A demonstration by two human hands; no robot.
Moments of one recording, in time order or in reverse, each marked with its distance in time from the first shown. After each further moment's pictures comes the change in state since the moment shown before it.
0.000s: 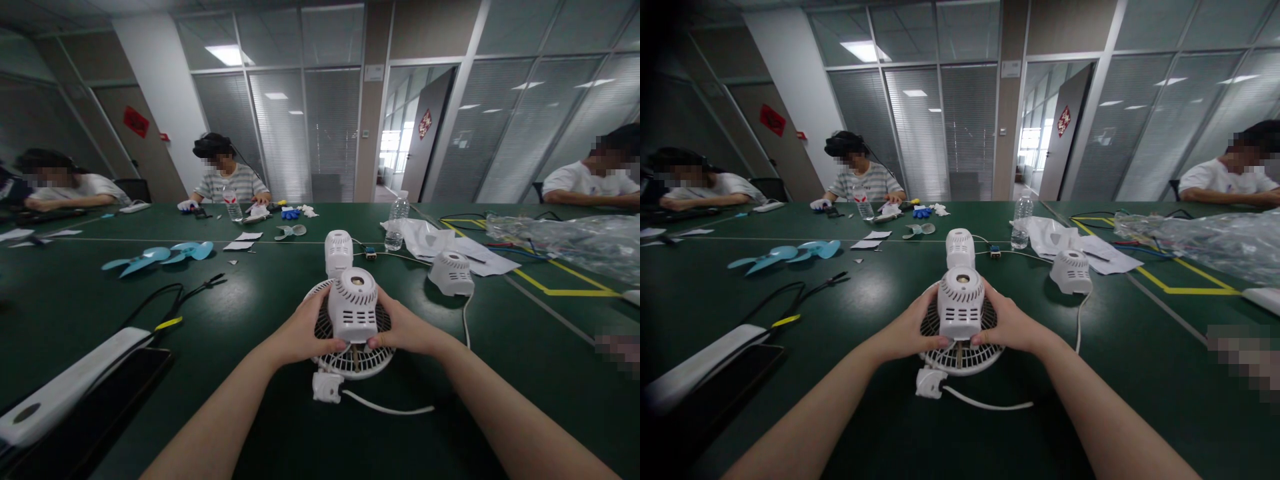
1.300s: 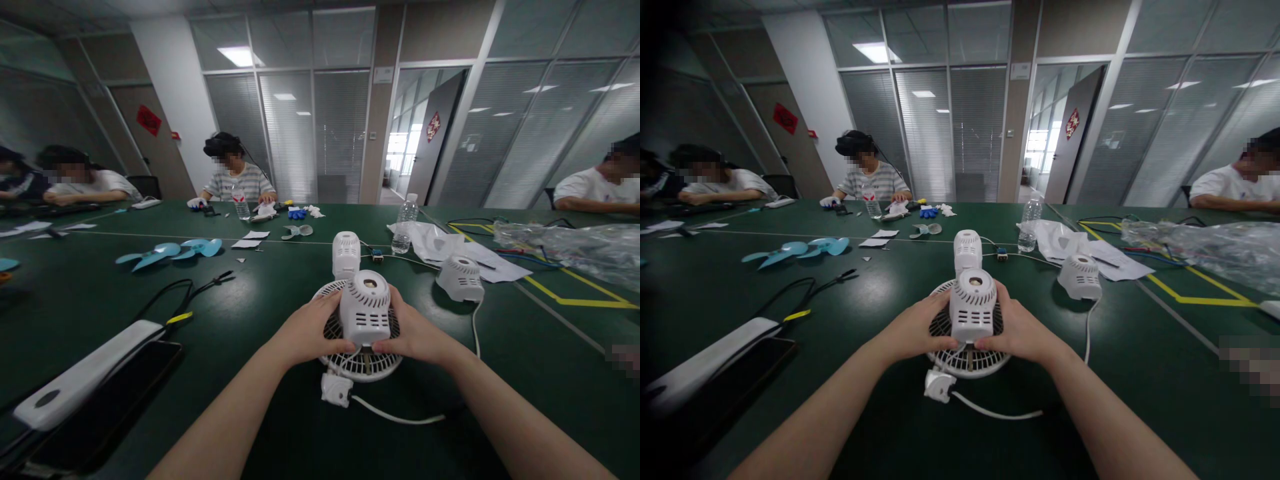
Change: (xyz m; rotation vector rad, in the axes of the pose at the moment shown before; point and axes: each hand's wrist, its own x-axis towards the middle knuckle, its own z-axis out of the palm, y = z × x) left_hand 0.000 0.017 -0.010 0.221 -0.033 0.029; right_hand -0.003 -0.029 0.004 -0.176 0.076 0.071
